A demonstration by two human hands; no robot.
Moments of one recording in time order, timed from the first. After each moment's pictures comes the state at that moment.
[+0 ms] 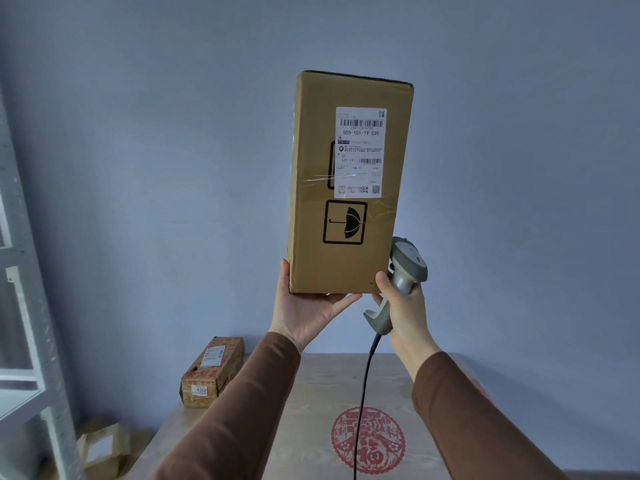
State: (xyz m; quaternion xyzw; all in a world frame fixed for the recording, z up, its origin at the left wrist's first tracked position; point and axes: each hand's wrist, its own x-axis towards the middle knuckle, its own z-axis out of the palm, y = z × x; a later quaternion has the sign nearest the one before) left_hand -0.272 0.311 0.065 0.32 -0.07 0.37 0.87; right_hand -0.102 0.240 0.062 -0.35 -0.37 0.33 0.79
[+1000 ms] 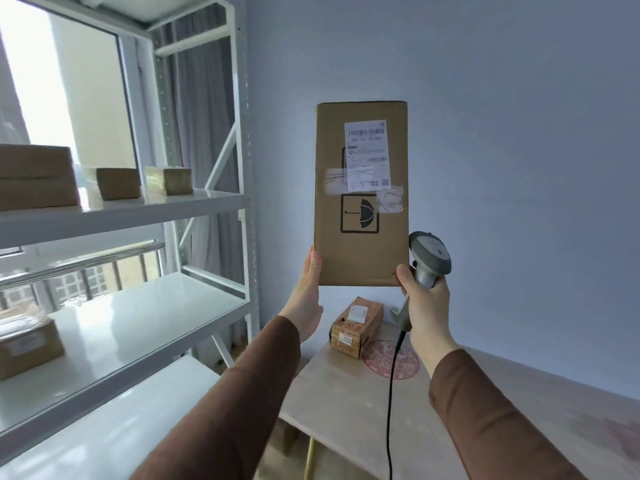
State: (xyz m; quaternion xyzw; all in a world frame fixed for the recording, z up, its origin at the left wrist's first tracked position) left_hand -0.566 0.273 0.036 0.47 0.42 0.61 0.48; right_hand -0.367 0.285 0.043 -0.37 -0.45 0.42 0.70
